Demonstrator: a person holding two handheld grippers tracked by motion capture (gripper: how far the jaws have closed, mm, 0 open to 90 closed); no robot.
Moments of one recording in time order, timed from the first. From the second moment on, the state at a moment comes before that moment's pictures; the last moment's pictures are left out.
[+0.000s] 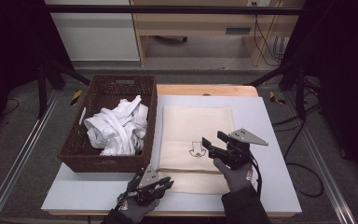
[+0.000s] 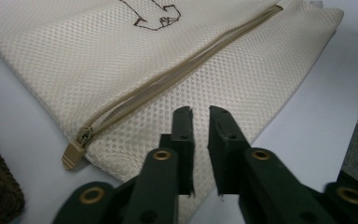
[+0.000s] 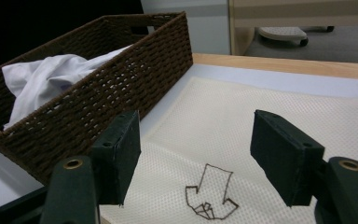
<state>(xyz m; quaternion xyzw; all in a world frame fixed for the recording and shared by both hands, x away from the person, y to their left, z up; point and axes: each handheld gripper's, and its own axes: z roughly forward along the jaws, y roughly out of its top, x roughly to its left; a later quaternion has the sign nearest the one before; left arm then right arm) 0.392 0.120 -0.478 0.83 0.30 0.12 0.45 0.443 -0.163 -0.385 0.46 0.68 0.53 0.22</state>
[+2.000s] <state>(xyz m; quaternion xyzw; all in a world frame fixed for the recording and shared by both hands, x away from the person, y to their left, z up) 0.398 0.109 -0.486 0.86 0.30 0.10 0.41 0.434 -0.138 -0.480 0.45 0.80 0.36 0.16</state>
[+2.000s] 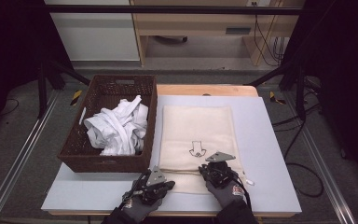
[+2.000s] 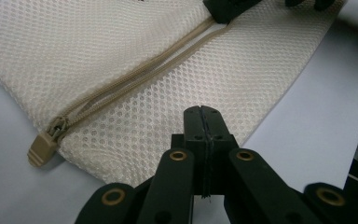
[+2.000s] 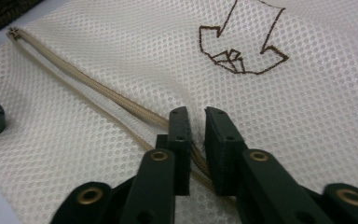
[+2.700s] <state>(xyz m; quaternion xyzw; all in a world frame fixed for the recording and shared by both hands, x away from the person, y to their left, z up) 0.429 0.076 -0.435 0.84 0.27 0.17 0.44 0.441 -0.152 -0.455 0.45 0.78 0.41 0.15</state>
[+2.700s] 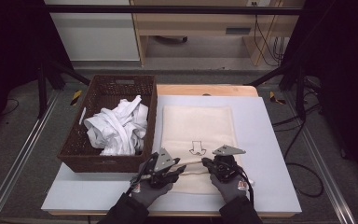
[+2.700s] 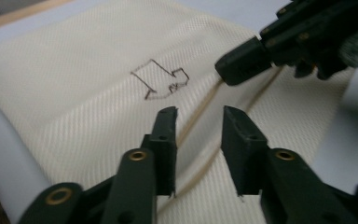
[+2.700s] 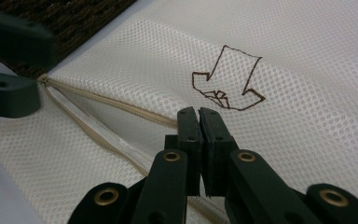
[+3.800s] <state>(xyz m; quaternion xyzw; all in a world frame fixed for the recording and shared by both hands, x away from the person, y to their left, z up) 0.454 0.062 -0.443 0.84 0.30 0.13 0.43 0.446 -0.140 -0.453 0.45 0.78 0.39 0.20</state>
